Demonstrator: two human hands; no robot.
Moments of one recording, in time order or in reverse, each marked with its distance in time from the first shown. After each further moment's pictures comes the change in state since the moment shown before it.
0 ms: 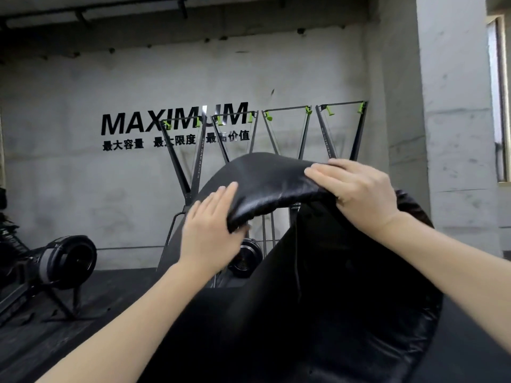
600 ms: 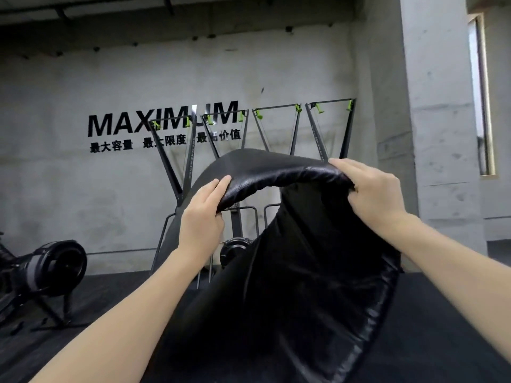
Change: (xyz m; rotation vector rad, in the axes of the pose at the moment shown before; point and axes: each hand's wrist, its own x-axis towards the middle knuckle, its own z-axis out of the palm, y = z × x) left_hand 0.017 -0.009 0.015 -0.146 0.055 -0.068; right_hand -0.024 0.010 -0.020 0.120 -0.223 0.529
